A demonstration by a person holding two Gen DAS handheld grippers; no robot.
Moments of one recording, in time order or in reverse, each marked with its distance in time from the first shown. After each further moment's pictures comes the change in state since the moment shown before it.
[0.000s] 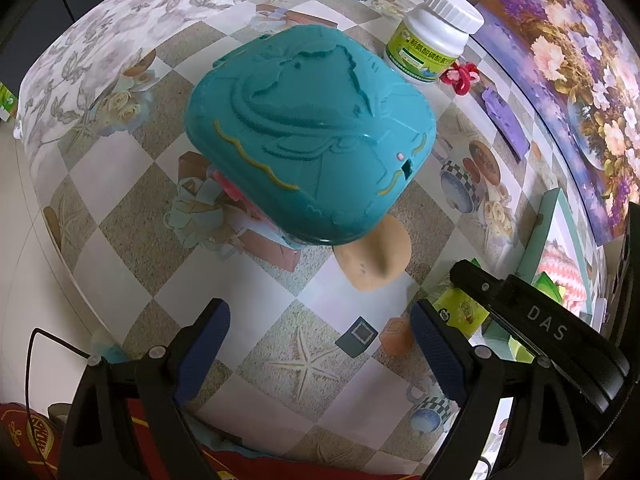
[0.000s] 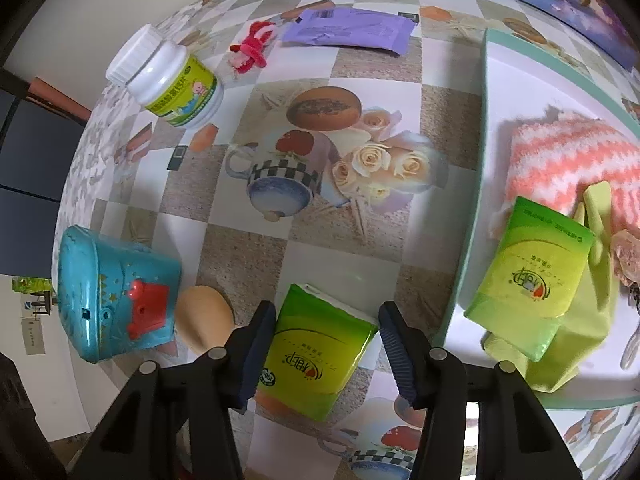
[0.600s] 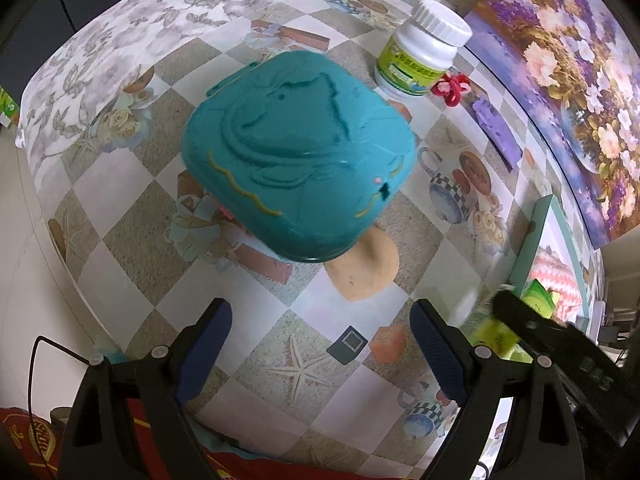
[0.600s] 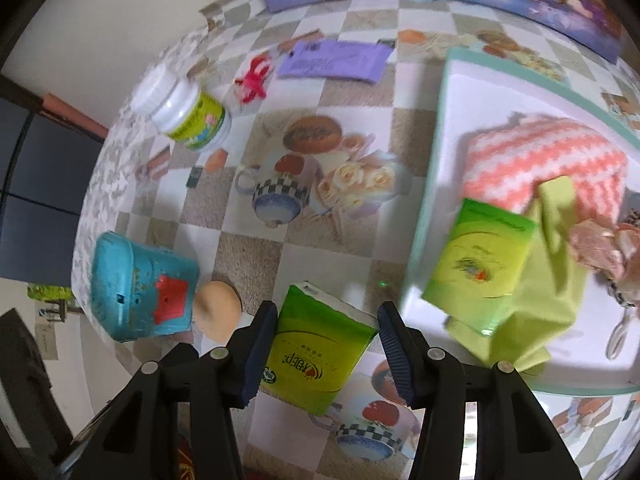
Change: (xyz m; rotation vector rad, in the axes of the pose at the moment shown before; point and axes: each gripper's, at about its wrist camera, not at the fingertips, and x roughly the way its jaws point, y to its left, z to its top) left arm -0.010 -0.008 0.005 0.015 -0.035 -0.002; right arm -0.051 -0.026 -0.011 0.020 -0.080 0.066
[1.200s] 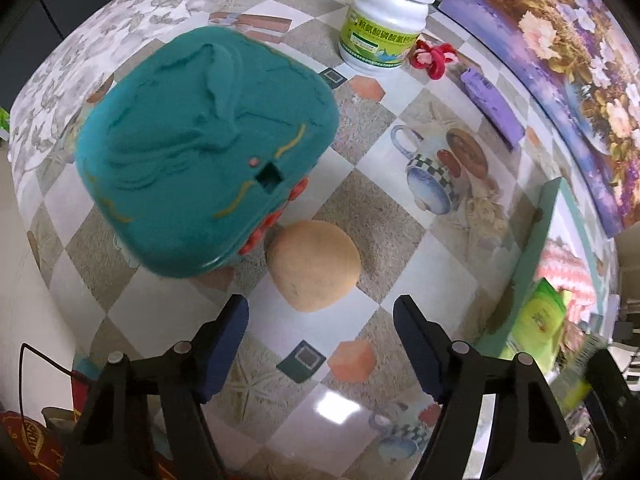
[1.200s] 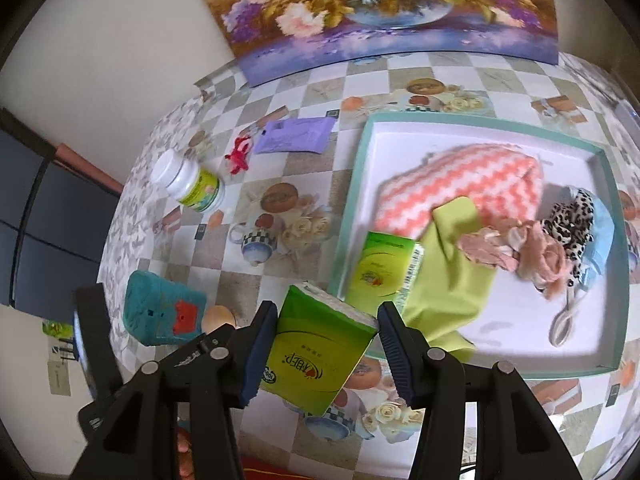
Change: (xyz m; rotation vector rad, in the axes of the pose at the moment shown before) left arm 0.031 -0.042 0.006 0.033 0.023 0.060; right arm -0.069 -0.044 -0.014 0.075 -0.168 0.030
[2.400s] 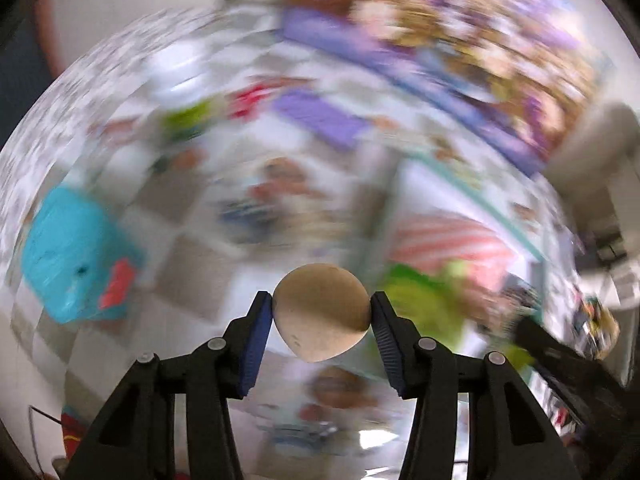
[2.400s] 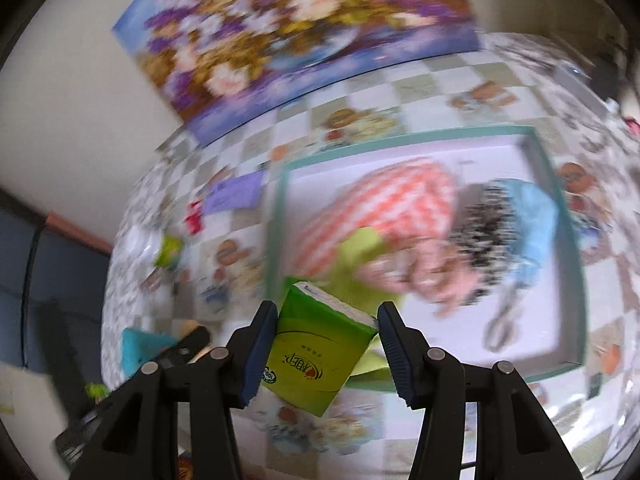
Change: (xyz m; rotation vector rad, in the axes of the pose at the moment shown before) left arm -0.053 -0.121 -0.024 0.342 -0.128 -0.183; right arm -0.035 -0.088 0.005 0.224 -0.110 -0.051
